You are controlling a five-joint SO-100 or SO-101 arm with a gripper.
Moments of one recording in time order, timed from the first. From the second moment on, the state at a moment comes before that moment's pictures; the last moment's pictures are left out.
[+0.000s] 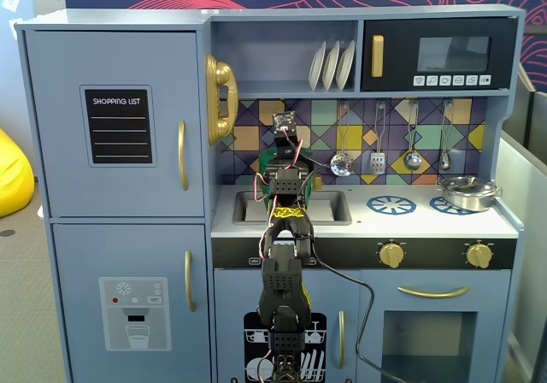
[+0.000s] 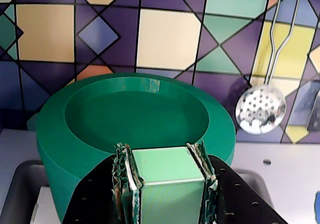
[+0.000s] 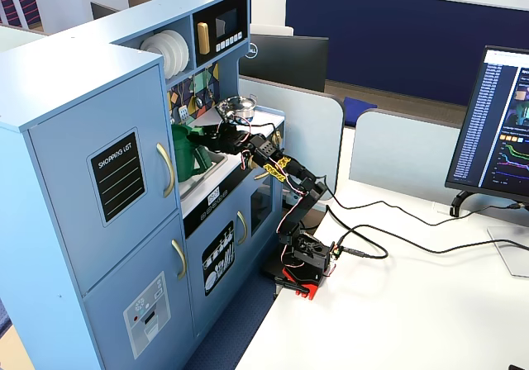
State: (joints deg) arm 1.8 117.5 88.3 24.7 -100.7
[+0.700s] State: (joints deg) arm 27.3 119.9 81.8 29.5 -100.9
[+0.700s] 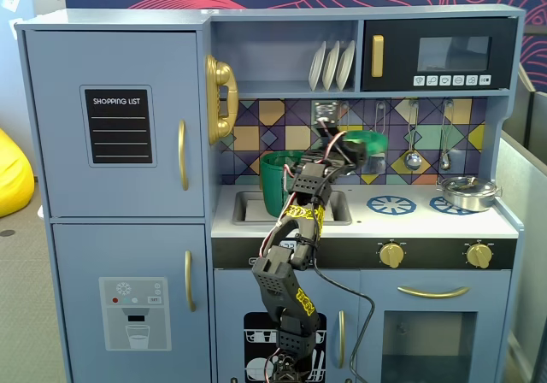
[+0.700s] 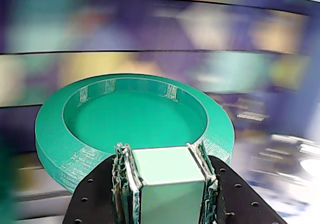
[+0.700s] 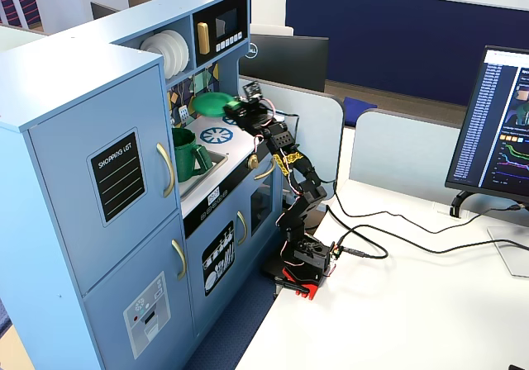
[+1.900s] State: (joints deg) arm 33.5 109.6 117.2 -9.6 -100.1
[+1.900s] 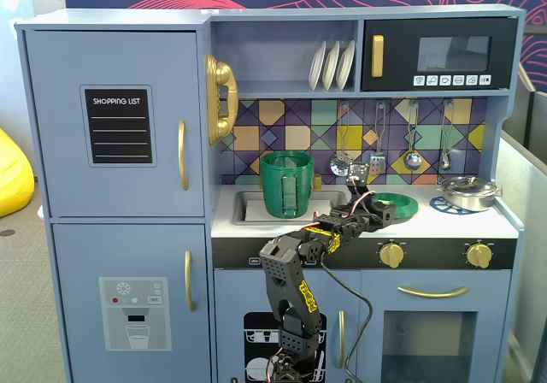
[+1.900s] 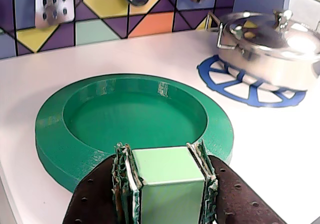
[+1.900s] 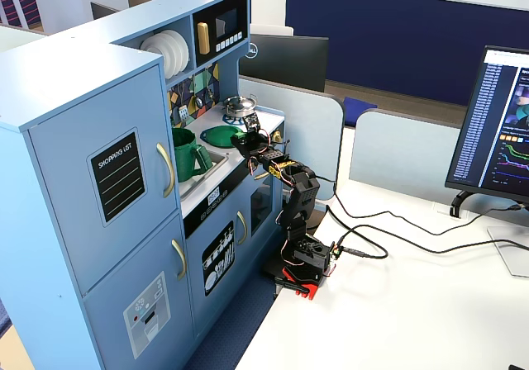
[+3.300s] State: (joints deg) arm 8.8 163.0 130.6 61.8 -102.0
